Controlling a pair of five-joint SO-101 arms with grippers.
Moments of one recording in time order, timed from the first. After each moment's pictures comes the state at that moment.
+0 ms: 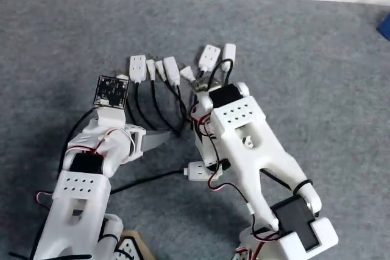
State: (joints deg) left arm -2.2 -52.4 71.1 37.8 -3.3; right arm -30.9 -6.1 18.0 93.8 -1.5
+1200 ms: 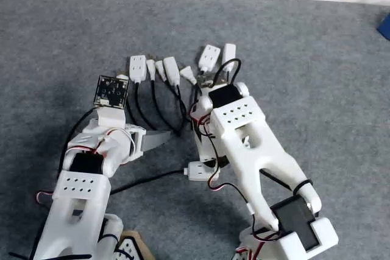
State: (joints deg) left arm -2.2 -52.4 71.1 37.8 -3.3; right arm -30.9 -6.1 18.2 92.1 -10.2
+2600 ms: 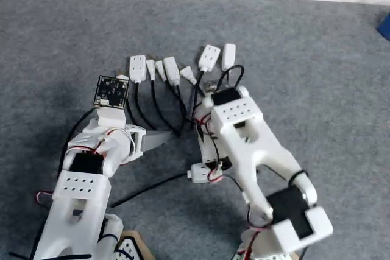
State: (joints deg) left arm -2.2 -52.4 71.1 37.8 -3.3; right arm -27.4 5.9 22.8 82.3 -10.2
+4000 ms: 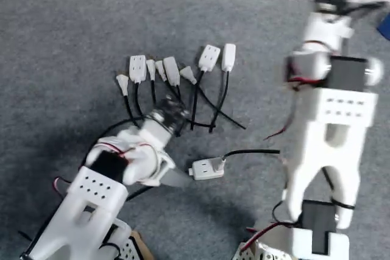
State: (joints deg) left arm 17.3 -52.4 63.4 57.6 -16.7; right arm 3.5 -9.1 -21.7 99.8 1.7
